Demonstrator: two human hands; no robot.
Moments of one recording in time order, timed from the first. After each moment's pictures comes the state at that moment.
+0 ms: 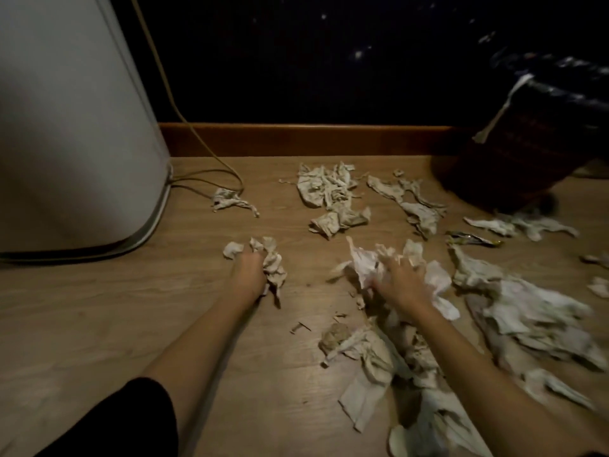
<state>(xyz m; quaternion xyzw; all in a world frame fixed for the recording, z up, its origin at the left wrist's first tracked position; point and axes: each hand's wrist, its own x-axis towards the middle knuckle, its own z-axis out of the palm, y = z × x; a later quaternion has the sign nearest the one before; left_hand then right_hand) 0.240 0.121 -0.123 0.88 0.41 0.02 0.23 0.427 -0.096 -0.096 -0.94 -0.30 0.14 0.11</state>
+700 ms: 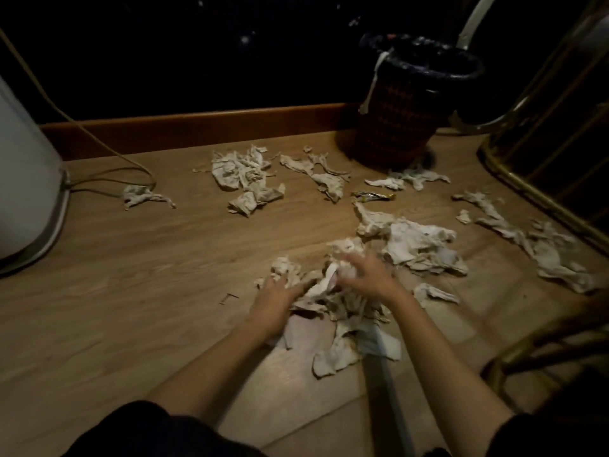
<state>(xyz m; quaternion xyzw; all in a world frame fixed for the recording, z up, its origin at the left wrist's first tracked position) 0.265 -0.081 -0.120 0.97 0.14 -0.05 0.21 0.413 -0.236 -0.070 -0.90 -0.26 0.26 0.22</state>
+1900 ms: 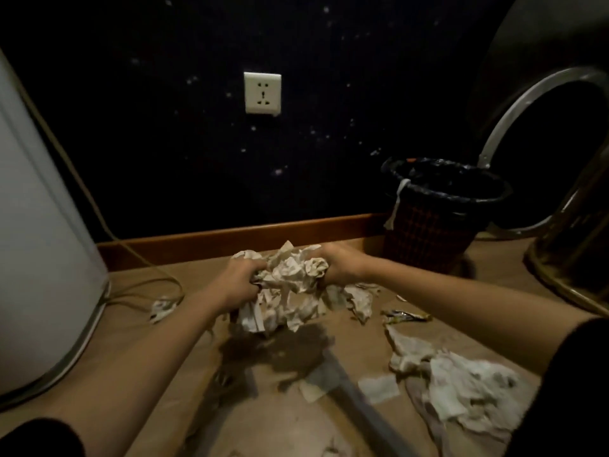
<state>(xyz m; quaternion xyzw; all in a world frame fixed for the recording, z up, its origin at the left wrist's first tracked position) 0.360 0.090 0.079 0.96 0.21 0.09 0.16 0.530 -0.044 0.096 -0.80 -0.58 0.11 0.10</state>
